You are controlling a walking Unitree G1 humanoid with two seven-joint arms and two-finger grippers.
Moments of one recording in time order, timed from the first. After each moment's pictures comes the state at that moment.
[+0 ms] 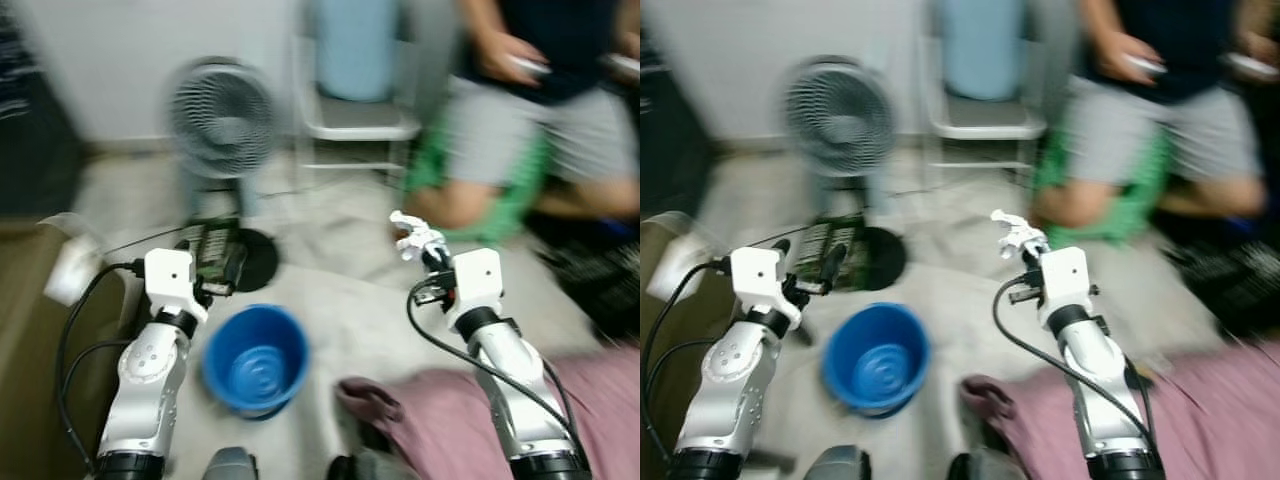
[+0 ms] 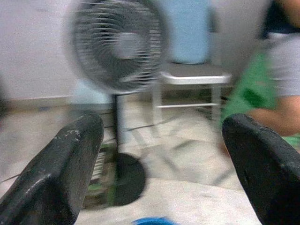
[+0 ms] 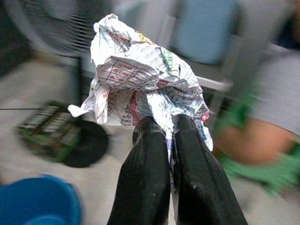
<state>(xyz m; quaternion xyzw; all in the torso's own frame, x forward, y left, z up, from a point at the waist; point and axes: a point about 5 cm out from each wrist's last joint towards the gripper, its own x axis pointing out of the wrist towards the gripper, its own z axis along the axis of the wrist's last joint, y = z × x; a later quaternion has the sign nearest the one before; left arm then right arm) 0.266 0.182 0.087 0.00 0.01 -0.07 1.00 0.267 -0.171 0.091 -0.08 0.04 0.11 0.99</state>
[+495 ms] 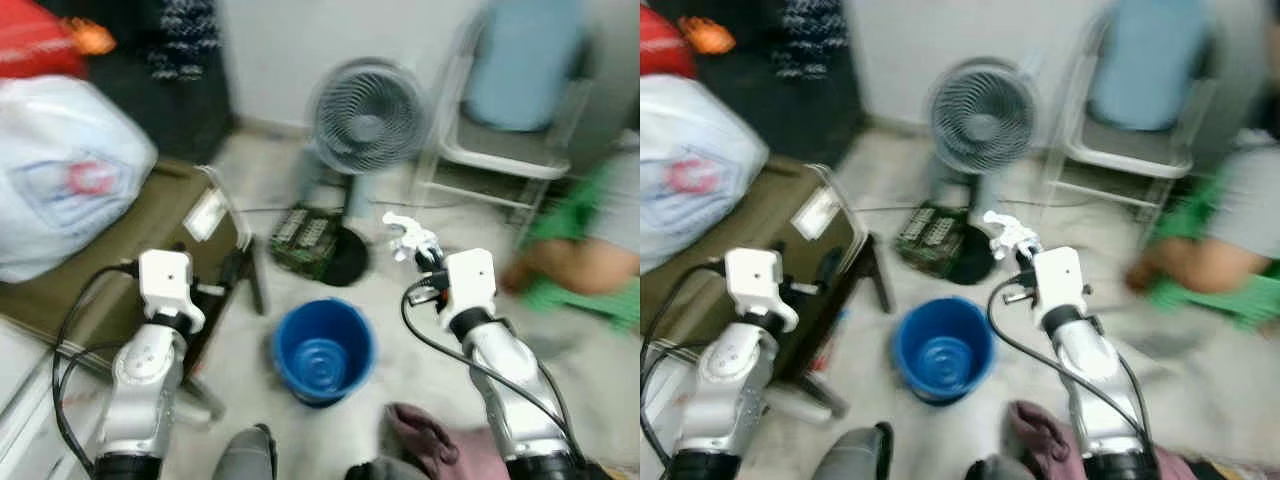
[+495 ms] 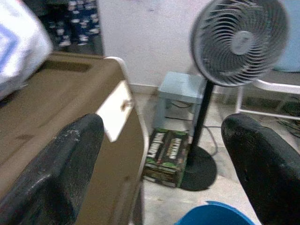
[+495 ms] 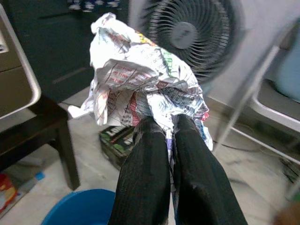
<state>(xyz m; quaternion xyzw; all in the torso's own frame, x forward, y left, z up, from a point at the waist) 0.266 0.181 0.087 0.00 0.01 -0.08 1.00 0.268 -0.170 0.091 -0.08 0.04 0.11 0.99</state>
